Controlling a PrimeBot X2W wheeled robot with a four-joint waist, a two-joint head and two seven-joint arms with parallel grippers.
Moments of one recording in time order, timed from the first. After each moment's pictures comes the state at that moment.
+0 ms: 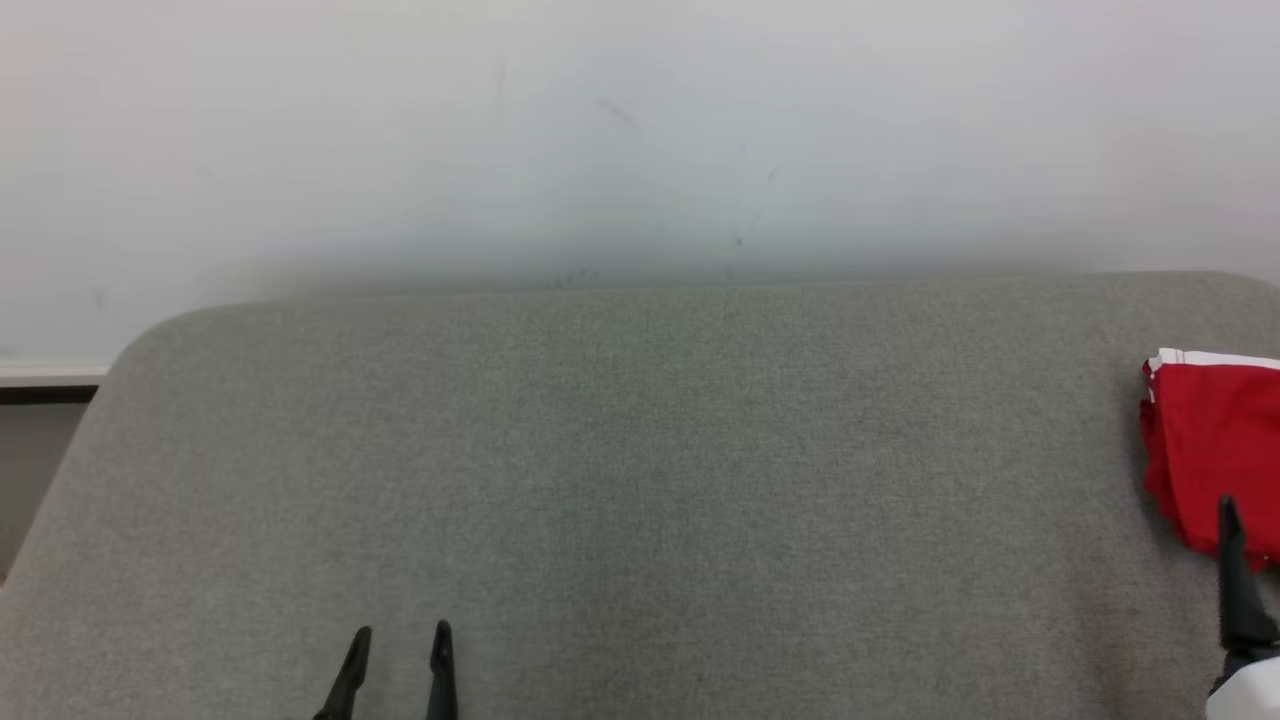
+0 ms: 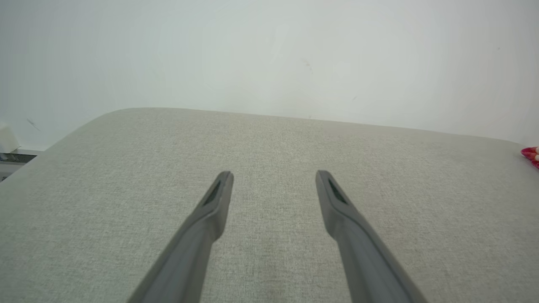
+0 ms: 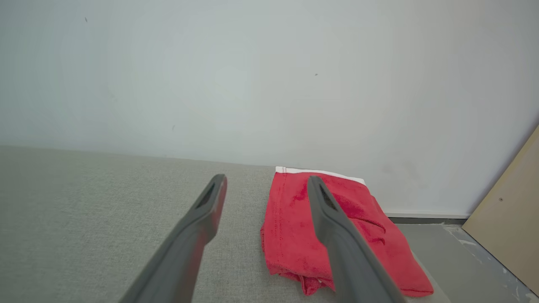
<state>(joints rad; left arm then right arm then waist) 0.08 0.05 -0.14 0.13 -0.15 0.11 -0.26 -0.13 -0.25 -0.18 0.25 0.18 0.13 -0.12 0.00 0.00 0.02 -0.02</state>
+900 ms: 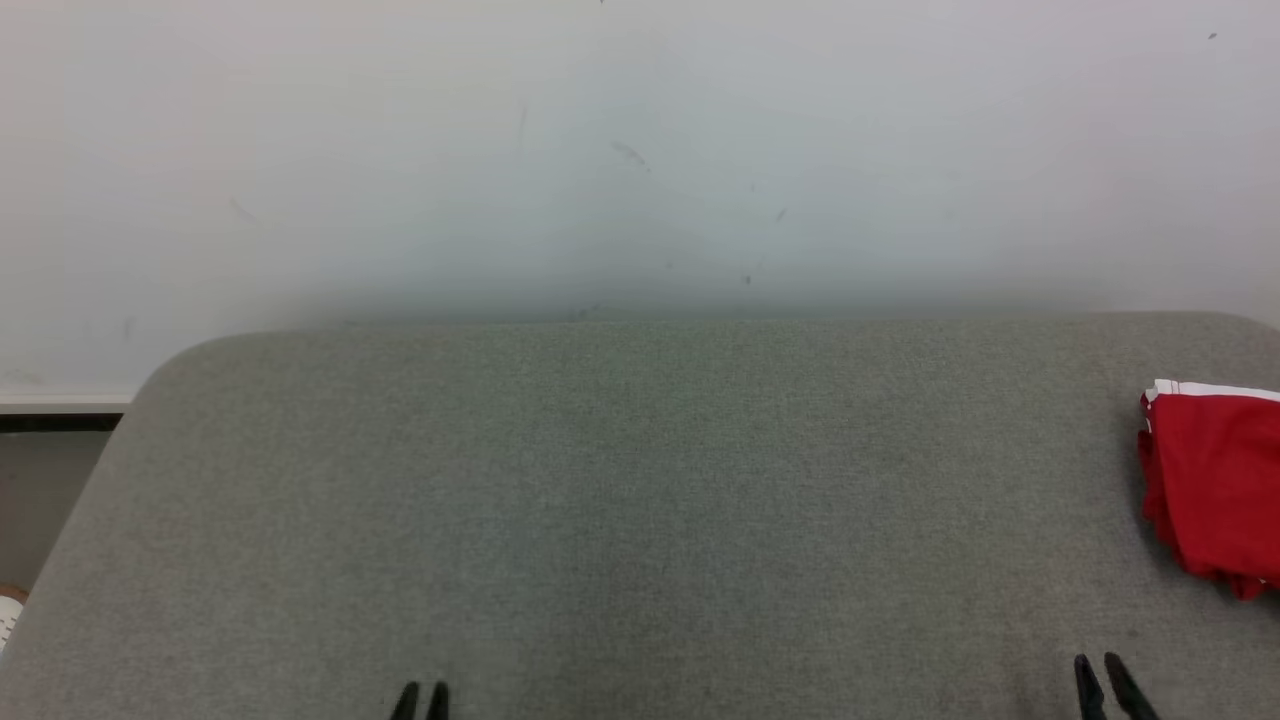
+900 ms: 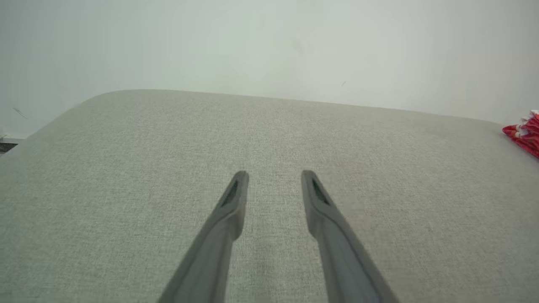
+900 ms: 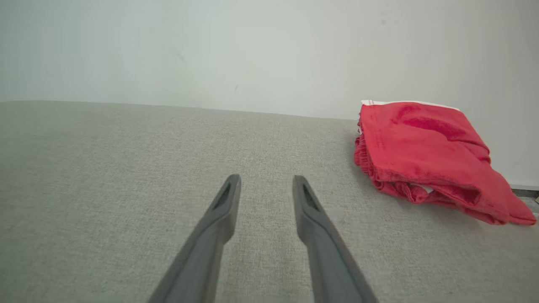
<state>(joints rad) 0.13 0.05 -0.14 0.20 -0.14 0.05 -0.26 0.06 -0.06 -0.06 0.32 0.08 0.13 -0.26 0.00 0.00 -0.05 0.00</state>
